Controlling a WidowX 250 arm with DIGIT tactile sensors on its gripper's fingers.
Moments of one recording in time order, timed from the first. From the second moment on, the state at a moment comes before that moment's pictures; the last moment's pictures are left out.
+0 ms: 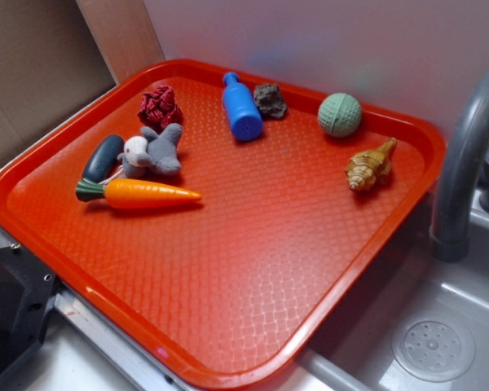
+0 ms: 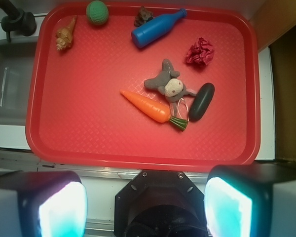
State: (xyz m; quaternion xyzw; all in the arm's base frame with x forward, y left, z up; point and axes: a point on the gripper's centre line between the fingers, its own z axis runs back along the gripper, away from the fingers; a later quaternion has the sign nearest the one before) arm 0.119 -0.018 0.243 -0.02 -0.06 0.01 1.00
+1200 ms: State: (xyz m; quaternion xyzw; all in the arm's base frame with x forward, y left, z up) arm 0.198 0.087 0.055 -0.04 -0.04 0.25 0.97
